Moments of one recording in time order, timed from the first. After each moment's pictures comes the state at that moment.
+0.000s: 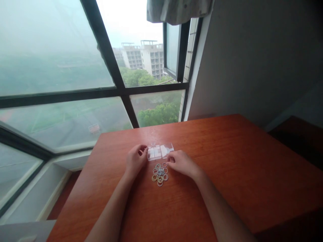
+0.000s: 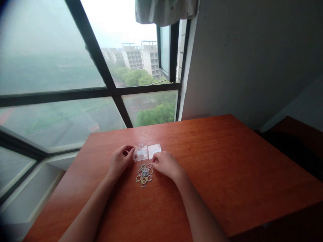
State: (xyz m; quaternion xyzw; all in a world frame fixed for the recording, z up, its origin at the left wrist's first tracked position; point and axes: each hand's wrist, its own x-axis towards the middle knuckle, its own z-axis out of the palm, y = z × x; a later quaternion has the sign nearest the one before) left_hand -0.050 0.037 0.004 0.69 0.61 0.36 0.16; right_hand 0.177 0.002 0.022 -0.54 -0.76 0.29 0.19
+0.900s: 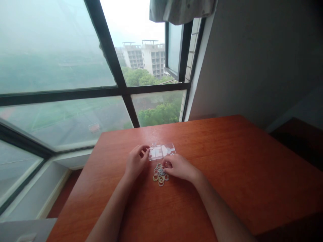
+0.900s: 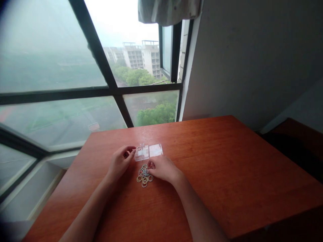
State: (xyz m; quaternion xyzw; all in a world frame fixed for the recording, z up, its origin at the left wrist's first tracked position) left_hand -0.046 0.023 0.018 0.72 0.57 0.35 0.17; right_hand 0.165 -0.004 0.026 -0.49 -0.79 0.33 0.17
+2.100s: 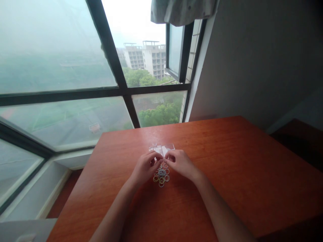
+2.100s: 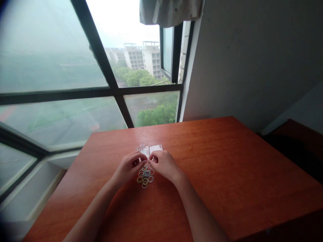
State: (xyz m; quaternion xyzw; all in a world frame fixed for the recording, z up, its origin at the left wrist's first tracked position) left_hand -0.024 0.004 0.029 0.80 0.43 0.32 0.26; right_hand 0.167 0.001 0.027 -0.50 -0.76 0.29 0.30
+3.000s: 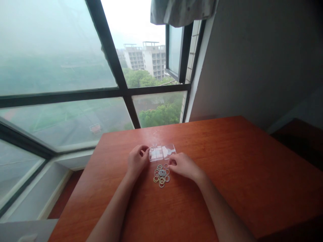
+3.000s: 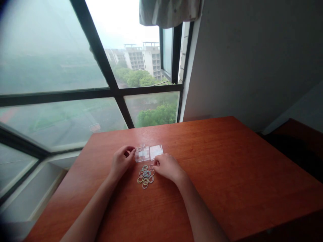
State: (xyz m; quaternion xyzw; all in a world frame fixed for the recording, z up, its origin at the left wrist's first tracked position) left_hand -0.049 0.034 0.004 0.70 0.59 0.38 0.14; right_hand 0.176 -0.002 0.026 -0.54 -0.77 0.30 0.17
